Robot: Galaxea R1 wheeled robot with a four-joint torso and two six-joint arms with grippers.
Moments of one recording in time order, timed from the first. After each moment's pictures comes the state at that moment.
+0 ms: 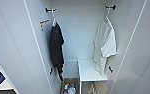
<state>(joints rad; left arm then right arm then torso) 1.45 2.96 -2.51 0.06 -0.31 -0.18 -1.06 2.85 -2.48 -1.46 -0.36 1.05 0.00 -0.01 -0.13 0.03</state>
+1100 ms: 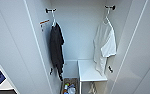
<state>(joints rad) 1.47 2.94 -2.52 0.14 -0.29 -0.18 -1.37 2.73 -2.35 -0.93 0.03 1.06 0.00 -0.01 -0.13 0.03</state>
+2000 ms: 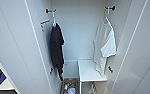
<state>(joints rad) 1.49 2.95 -2.55 0.18 -0.18 -0.18 -1.50 2.91 -2.67 -0.48 0.15 0.57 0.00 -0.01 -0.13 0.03</state>
